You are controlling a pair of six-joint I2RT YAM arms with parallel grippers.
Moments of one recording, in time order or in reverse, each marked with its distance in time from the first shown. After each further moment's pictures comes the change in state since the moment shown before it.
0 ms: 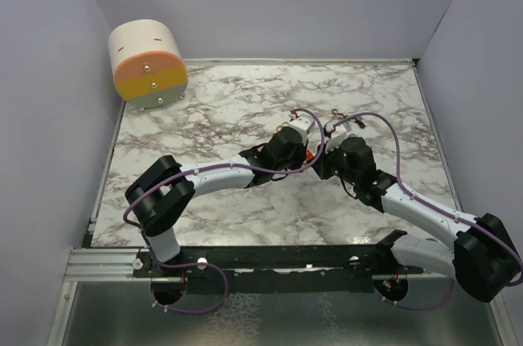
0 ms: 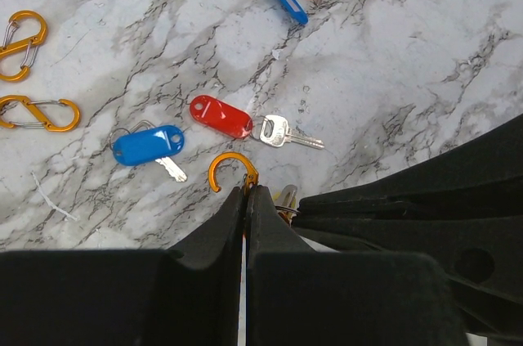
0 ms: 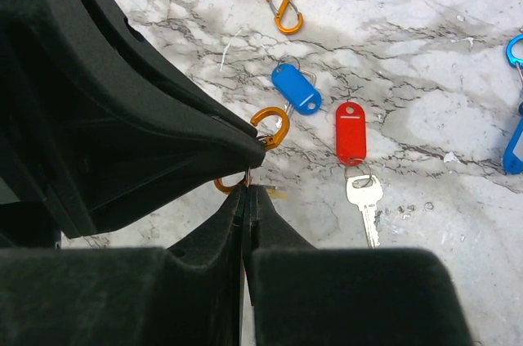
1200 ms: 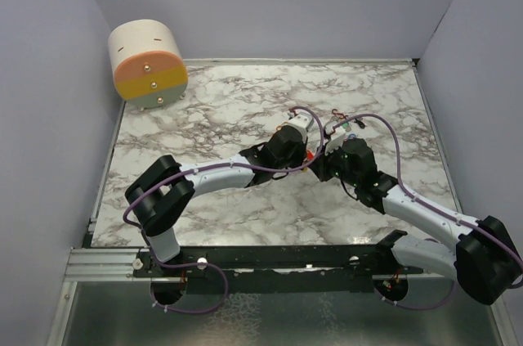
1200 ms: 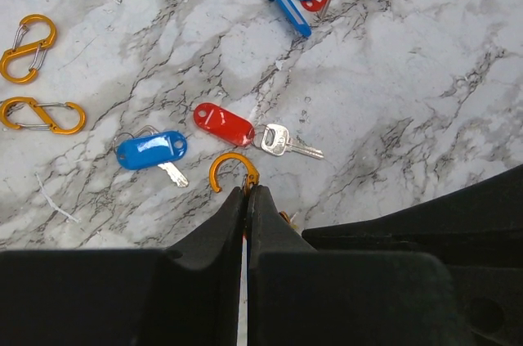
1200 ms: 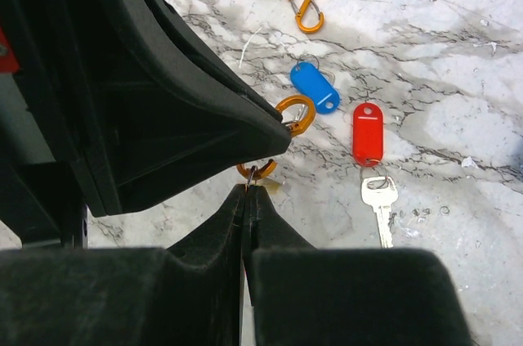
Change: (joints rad) left arm 0.009 0.001 0.010 0.000 -0.023 -0.017; right arm 0.004 -0.021 -0.012 0.003 -0.051 -0.006
